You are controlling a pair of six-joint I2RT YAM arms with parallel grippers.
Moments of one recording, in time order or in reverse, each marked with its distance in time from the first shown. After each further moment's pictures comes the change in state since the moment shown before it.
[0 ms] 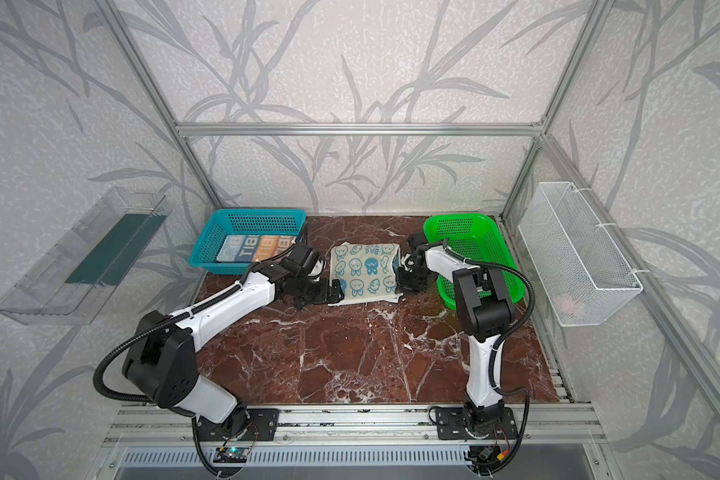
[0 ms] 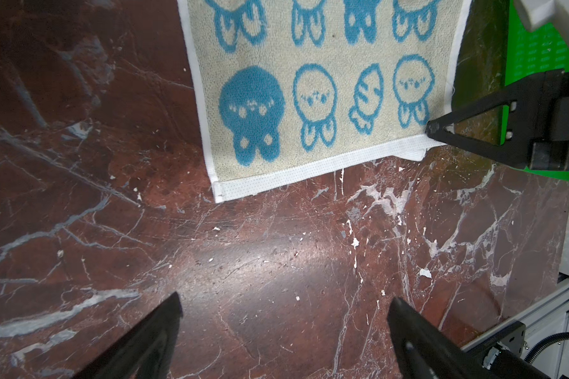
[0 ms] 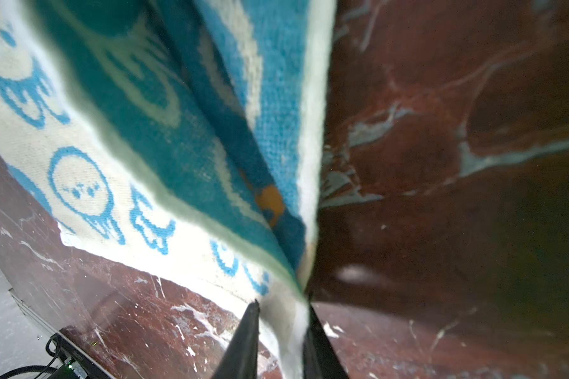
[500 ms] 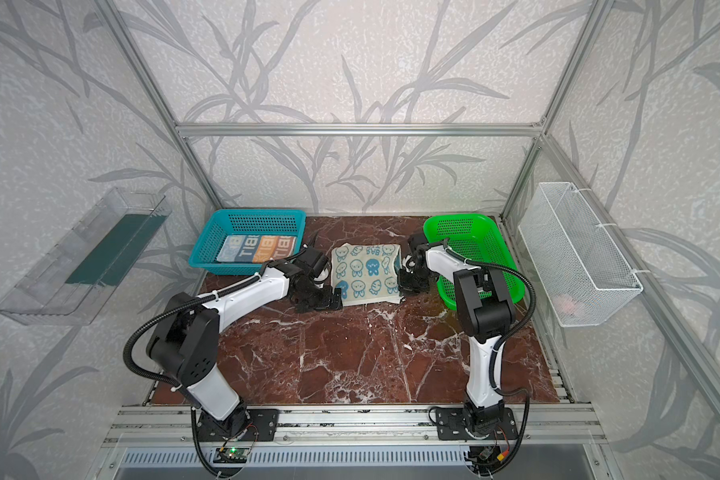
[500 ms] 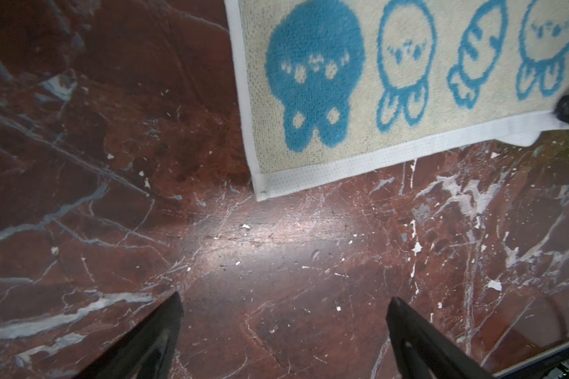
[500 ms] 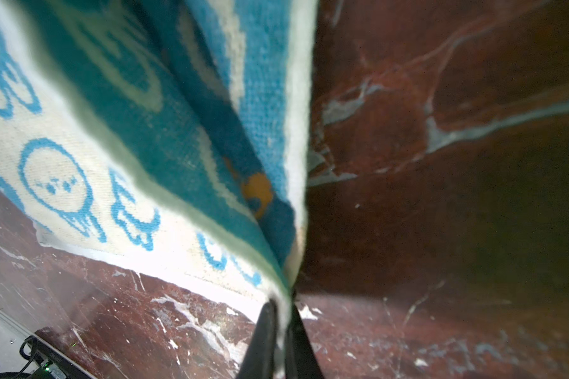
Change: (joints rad) left arm 0.000 0.159 0.044 -0.071 -0.040 0.045; right arm 0.000 -0.014 0.000 -0.050 0.046 -0.028
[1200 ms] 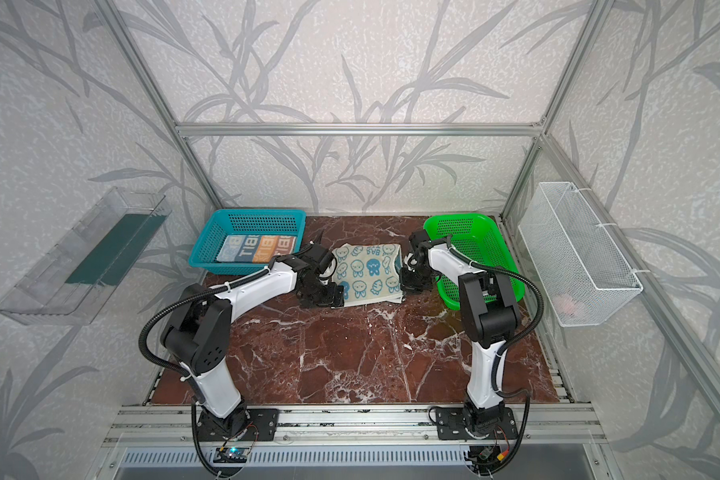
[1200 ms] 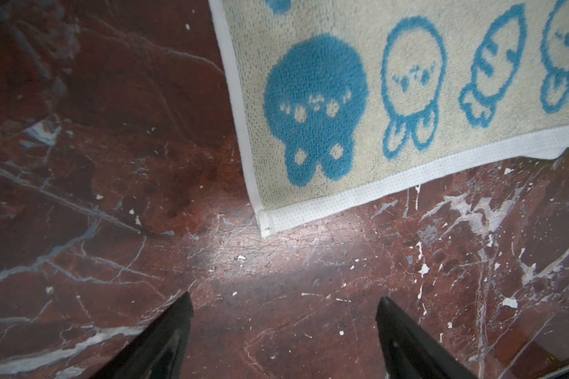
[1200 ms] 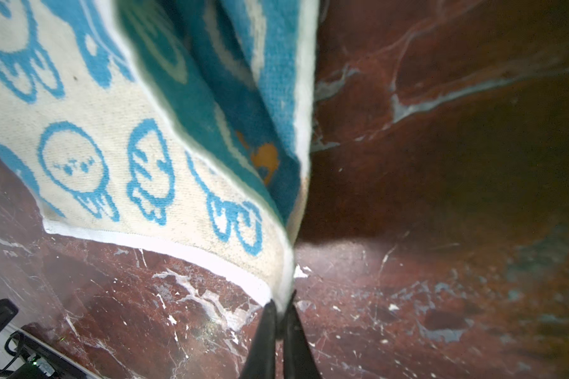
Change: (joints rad) left arm -0.009 0.072 0.067 -0.009 -0.012 0.026; right arm 0.000 -0.056 0.002 -0.053 0.036 -0.030
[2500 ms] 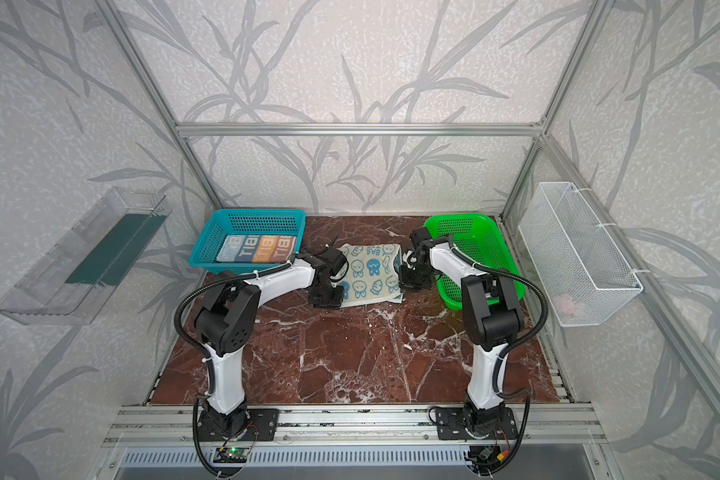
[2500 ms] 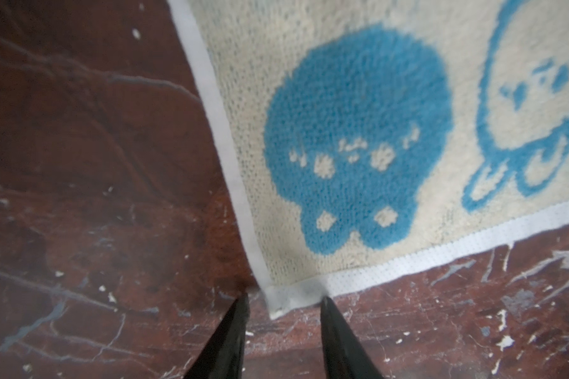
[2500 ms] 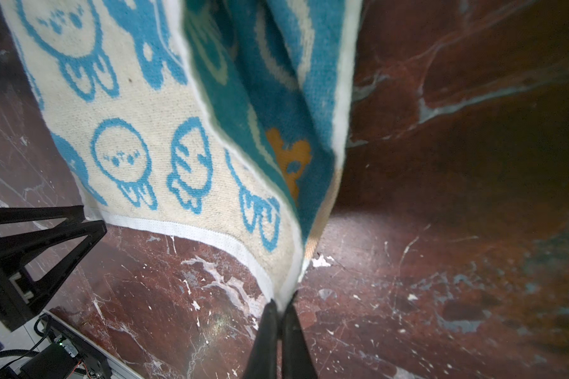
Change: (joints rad) left arm -0.032 0.201 0.118 -0.037 -0.091 0.049; right arm 0.000 -0.024 0.005 -0.003 -0.052 0.001
